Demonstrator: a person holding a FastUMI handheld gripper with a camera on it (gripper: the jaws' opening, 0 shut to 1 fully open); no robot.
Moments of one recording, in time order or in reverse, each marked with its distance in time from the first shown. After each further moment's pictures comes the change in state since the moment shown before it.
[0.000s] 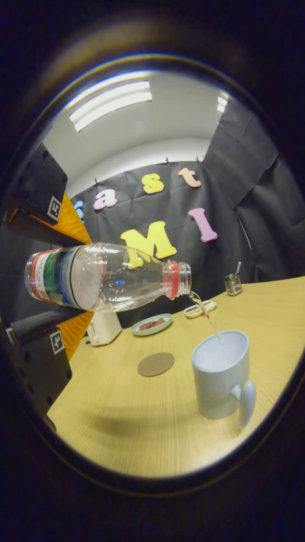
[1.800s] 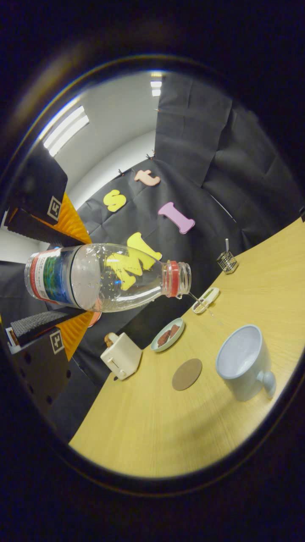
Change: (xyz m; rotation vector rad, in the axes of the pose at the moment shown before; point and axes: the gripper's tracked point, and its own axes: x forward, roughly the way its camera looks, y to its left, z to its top) arm 0.010 0.087 0.023 0.432 -0.052 0.051
